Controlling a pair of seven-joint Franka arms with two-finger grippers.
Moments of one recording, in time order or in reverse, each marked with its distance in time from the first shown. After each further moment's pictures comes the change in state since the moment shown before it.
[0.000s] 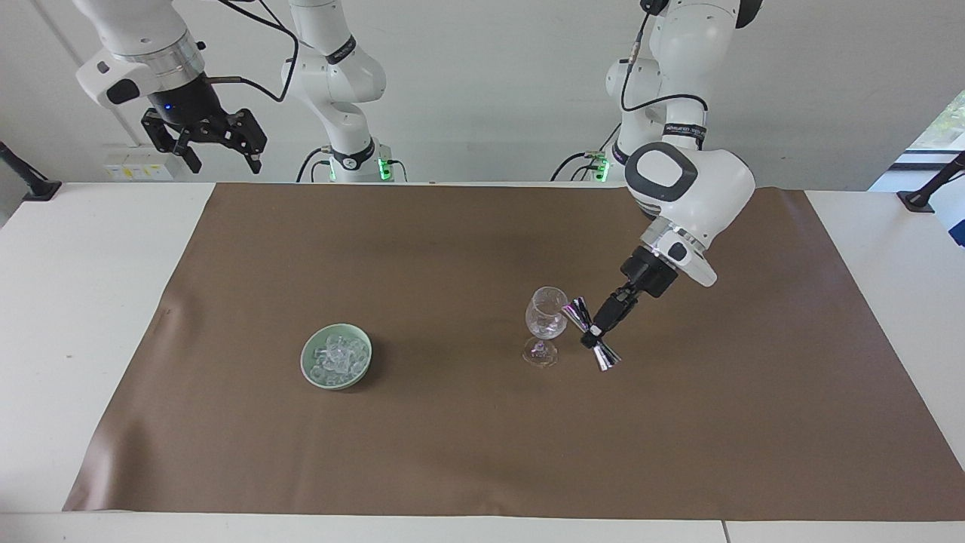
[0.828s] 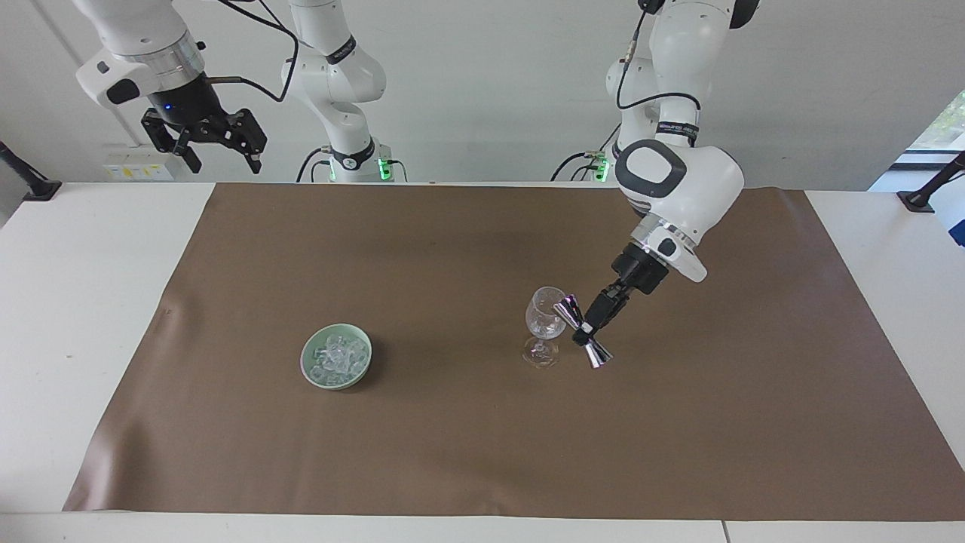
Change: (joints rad) left arm -0.024 -0.001 -0.006 0.000 -0.010 0.031 0.011; right arm 0.000 0.000 0.000 0.000 0.000 0.000 0.000
